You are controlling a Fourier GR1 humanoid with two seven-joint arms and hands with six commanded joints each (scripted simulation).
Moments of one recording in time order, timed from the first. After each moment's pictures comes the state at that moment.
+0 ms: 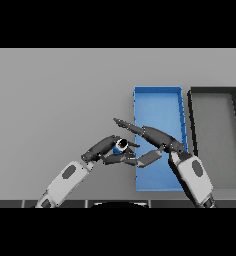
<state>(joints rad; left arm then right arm) -0.30 0.17 -0.60 -1.56 0.13 -0.17 -0.07 -0.34 -0.26 0.30 -1.89 -0.34 0.52 0.34</state>
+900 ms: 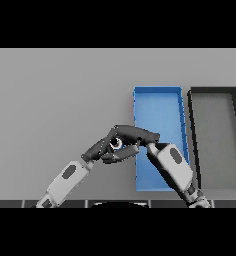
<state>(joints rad) -0.30 0.16 -0.59 -1.55 0.10 -0.17 -0.03 -0.51 -0.12 0.38 -1.70 -0.45 0.61 0.39</state>
